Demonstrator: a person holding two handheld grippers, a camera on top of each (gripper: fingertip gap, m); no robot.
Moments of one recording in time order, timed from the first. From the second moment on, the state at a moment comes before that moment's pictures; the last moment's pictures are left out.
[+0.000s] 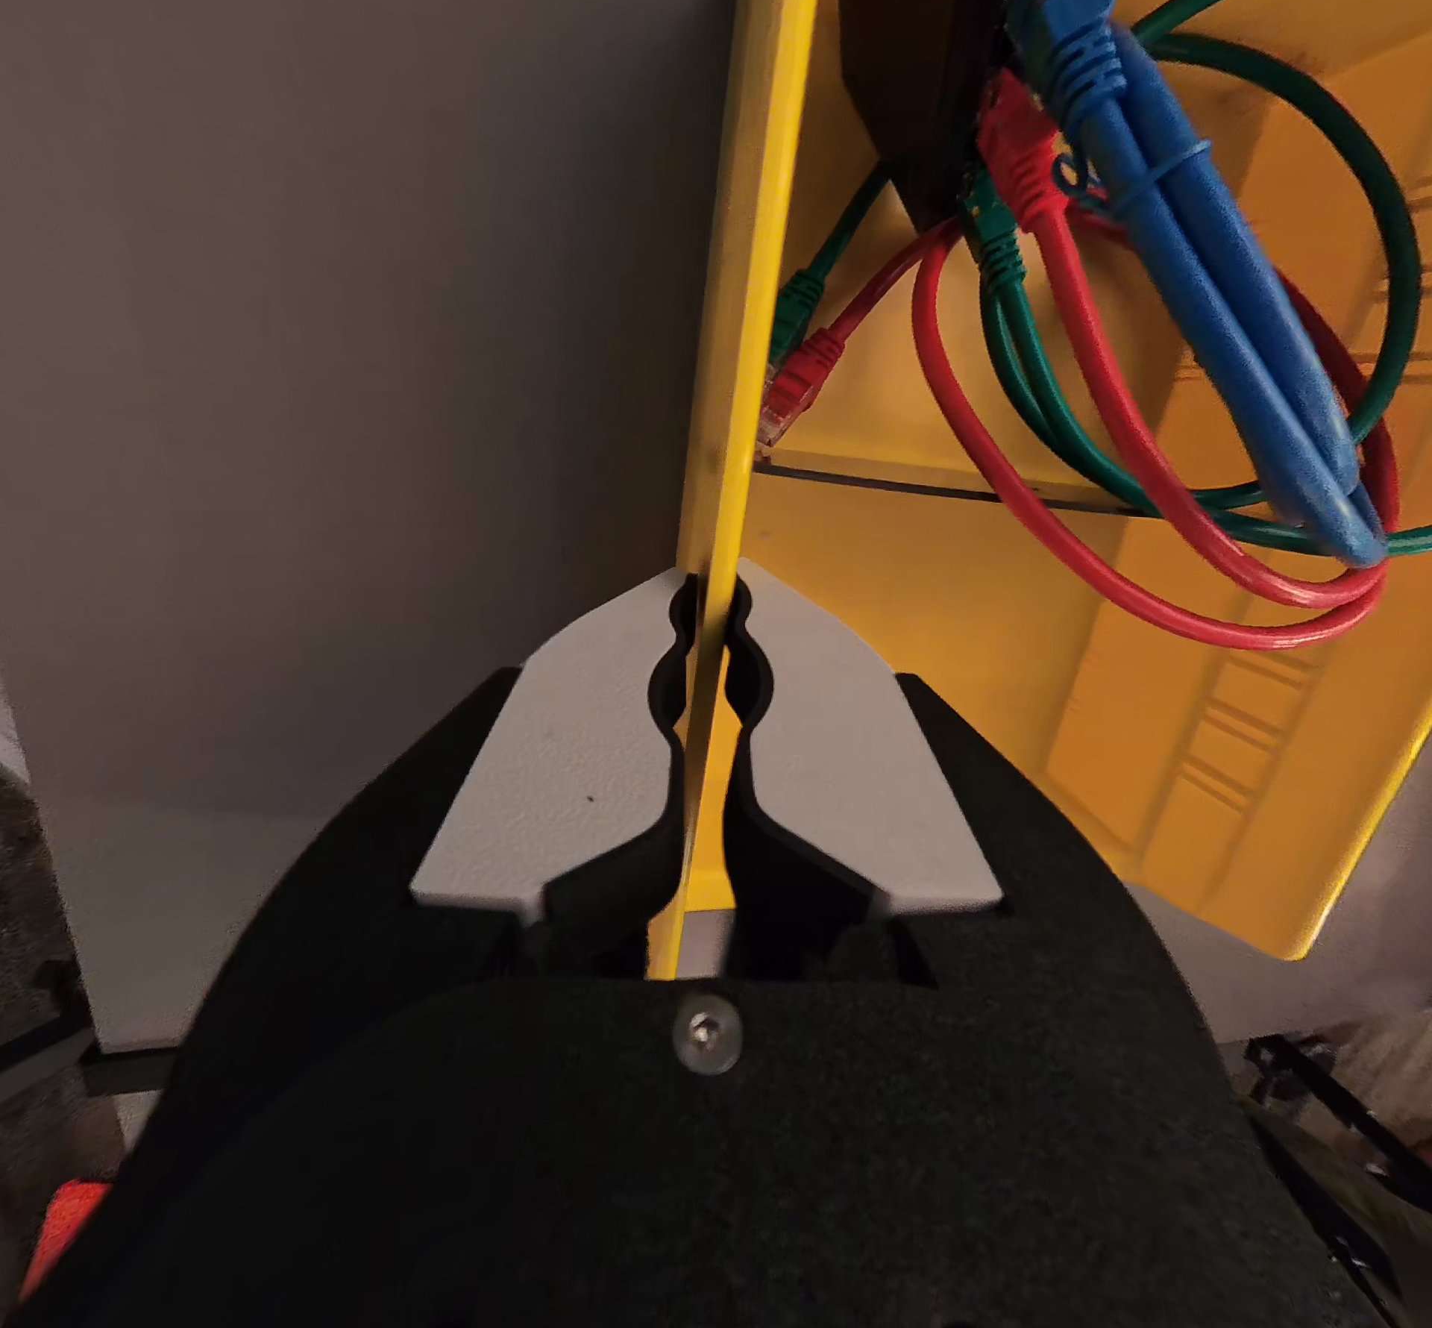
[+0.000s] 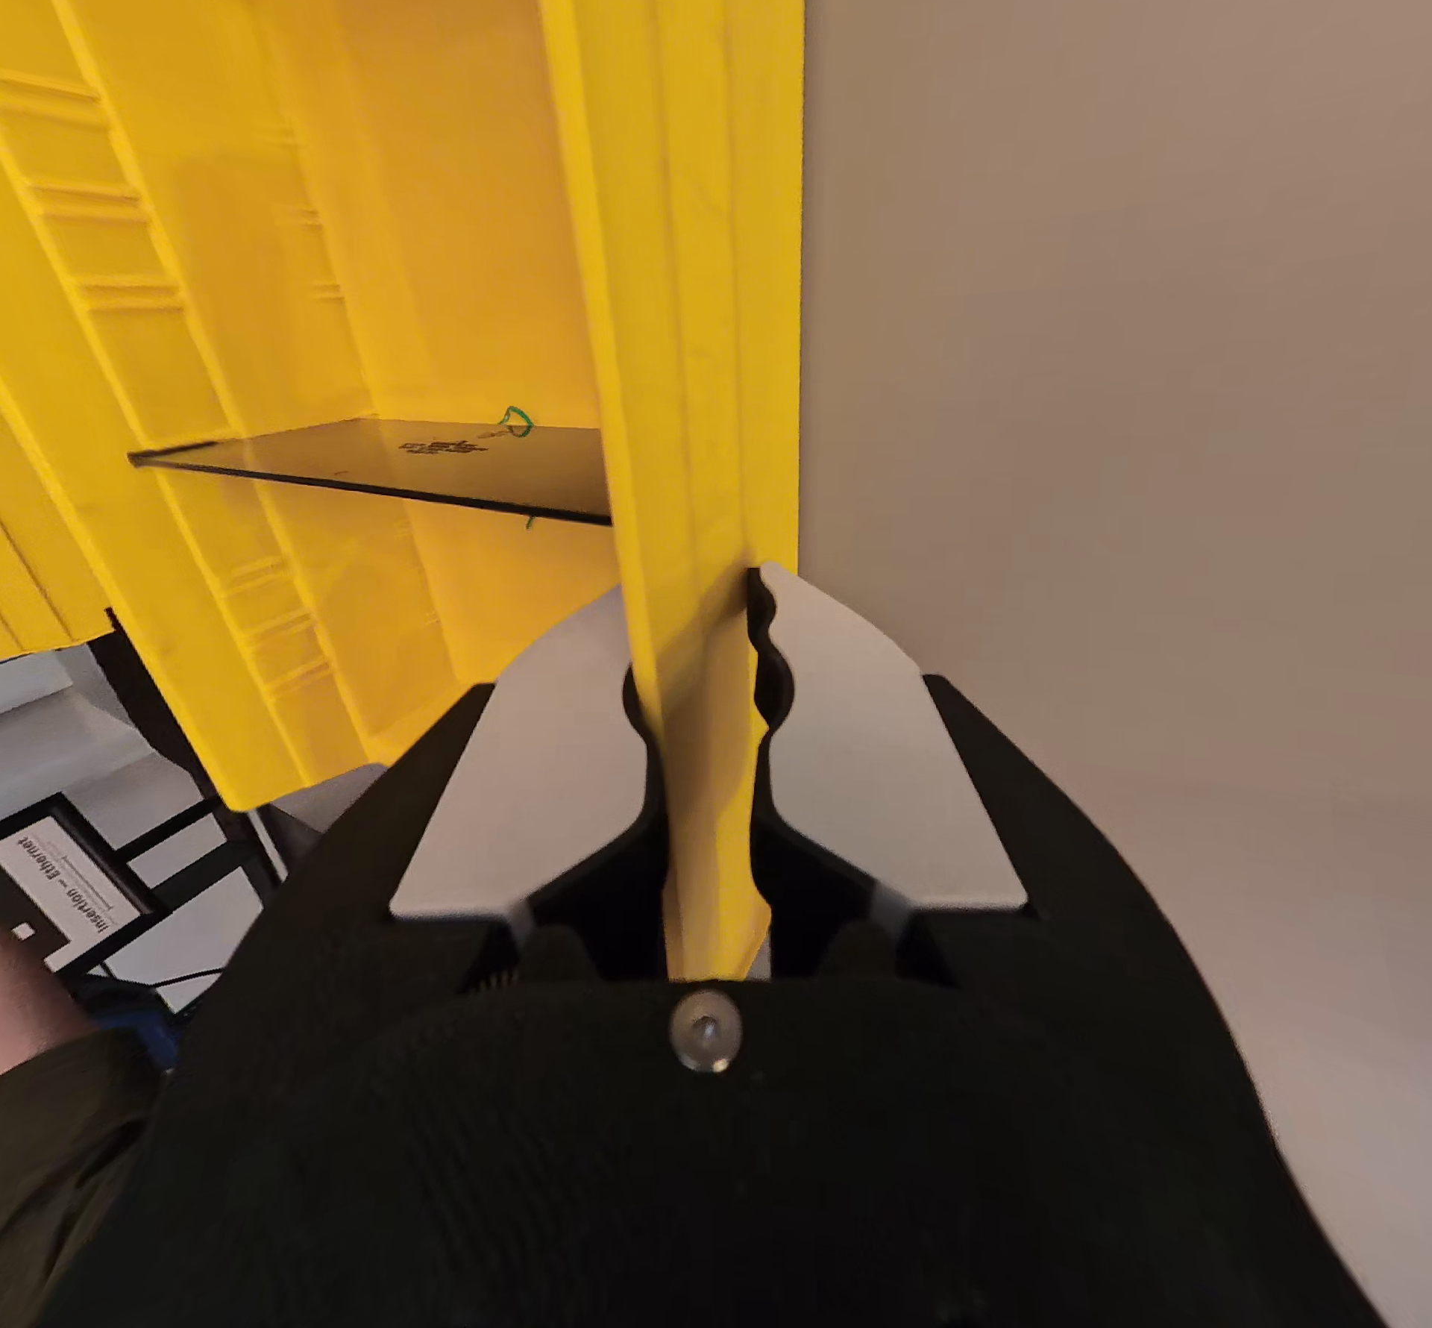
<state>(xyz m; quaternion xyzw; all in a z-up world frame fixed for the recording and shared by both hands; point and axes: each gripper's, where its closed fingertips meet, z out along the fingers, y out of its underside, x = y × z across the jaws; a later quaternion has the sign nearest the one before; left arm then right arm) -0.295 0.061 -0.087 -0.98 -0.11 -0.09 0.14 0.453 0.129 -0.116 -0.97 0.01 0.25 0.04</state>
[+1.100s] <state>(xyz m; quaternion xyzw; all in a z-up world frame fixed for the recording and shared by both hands) -0.317 0.085 -0.040 -0.93 -0.14 -0.13 0.32 0.471 0.128 -0.108 -0.96 0.03 0.28 0.07</state>
